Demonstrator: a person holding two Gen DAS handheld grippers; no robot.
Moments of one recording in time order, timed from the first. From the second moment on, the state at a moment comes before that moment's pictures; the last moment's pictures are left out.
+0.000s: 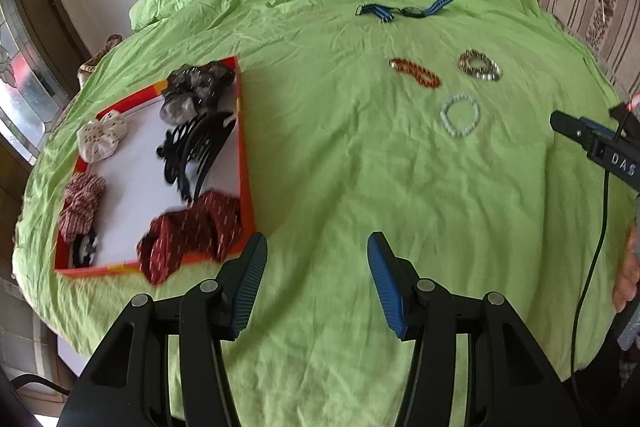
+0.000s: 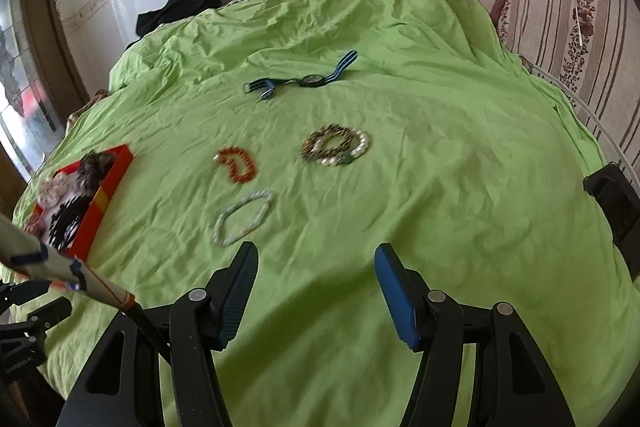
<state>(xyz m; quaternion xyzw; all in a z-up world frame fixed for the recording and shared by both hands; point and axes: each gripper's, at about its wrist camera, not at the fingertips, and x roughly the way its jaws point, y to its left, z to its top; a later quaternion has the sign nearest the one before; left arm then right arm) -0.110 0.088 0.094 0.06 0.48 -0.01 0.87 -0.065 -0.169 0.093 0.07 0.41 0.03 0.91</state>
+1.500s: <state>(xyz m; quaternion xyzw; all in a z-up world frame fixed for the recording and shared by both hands) 0.029 -0.011 0.042 -0.03 0.52 -0.18 0.83 0.108 -0.210 0.020 0.17 0.44 0.12 0.87</state>
